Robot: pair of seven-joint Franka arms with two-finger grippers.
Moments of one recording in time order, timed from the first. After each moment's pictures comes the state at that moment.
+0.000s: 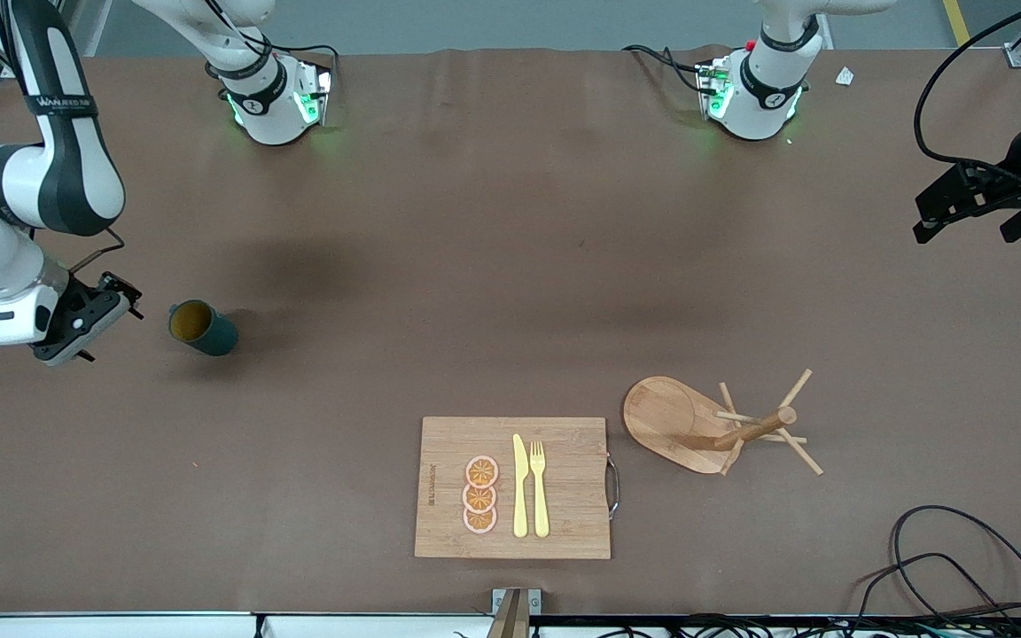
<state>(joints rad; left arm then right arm) -0.09 -0.02 0.01 -1.53 0.01 1.62 -0.08 -0.23 0.15 0.05 -2.11 -0.08 2.33 -1.04</state>
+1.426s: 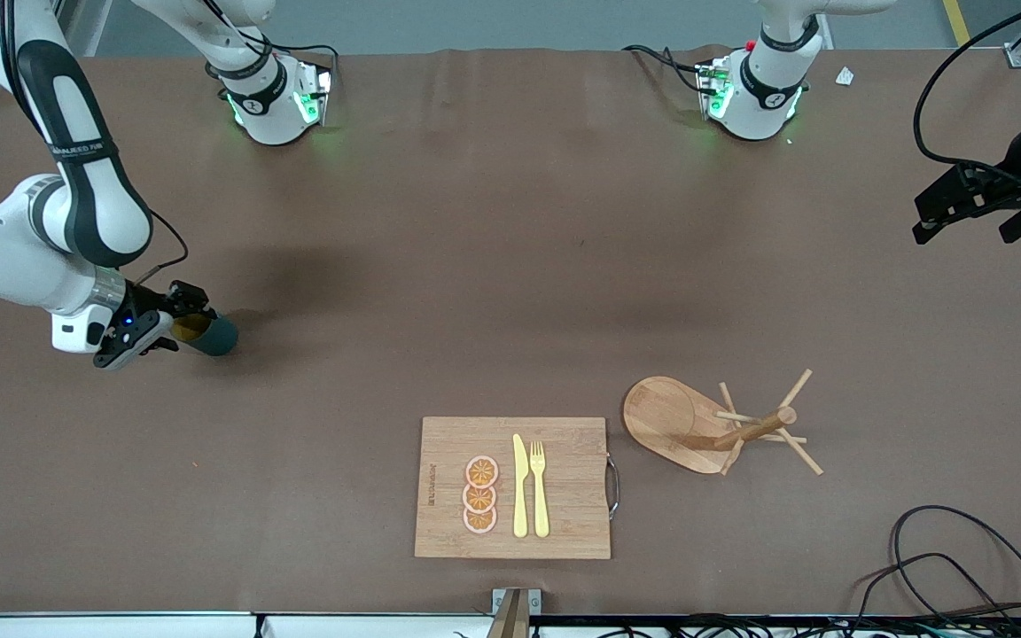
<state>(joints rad) -0.09 -0.02 0.01 -1.53 0.01 1.61 -0.08 -0.21 0.24 0.06 -2.18 0.32 2.33 -0.97</state>
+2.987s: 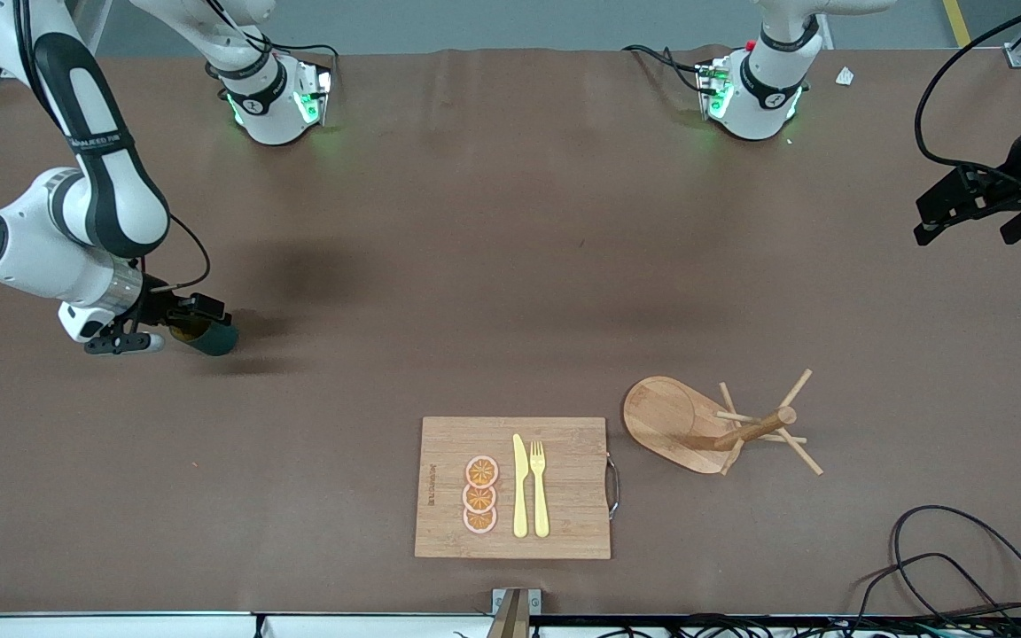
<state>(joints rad) -0.09 -0.02 0.01 -1.53 0.01 1.61 -0.08 -0.17 0.19 0.06 -2.25 0.30 2.37 -0.33</state>
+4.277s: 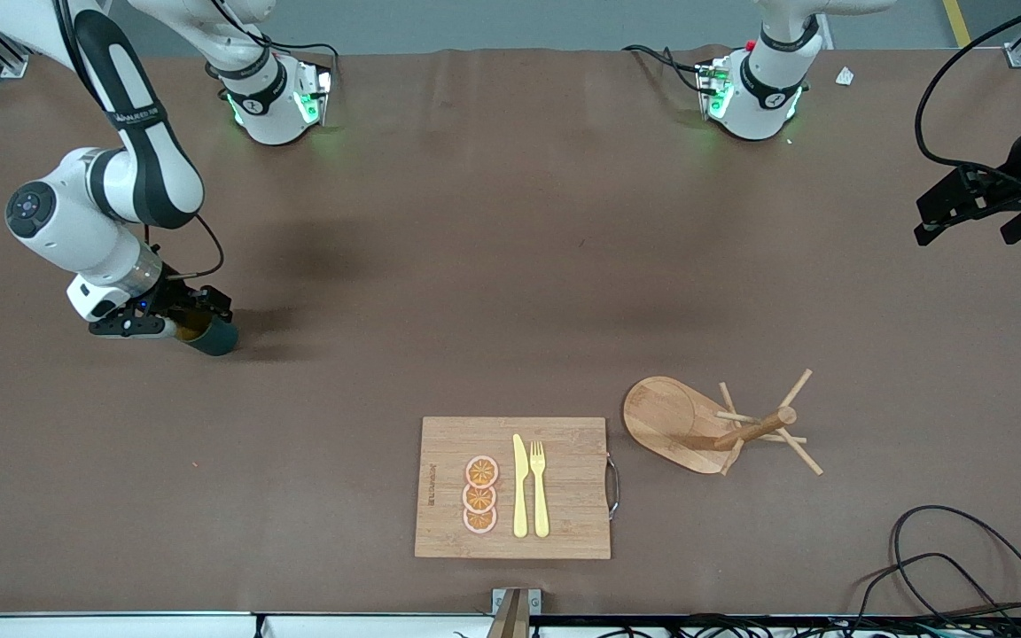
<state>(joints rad) -0.09 -0.02 0.01 -1.53 0.01 1.61 -0.08 -0.13 0.13 0.06 -2.38 0.15 2.56 -0.17</state>
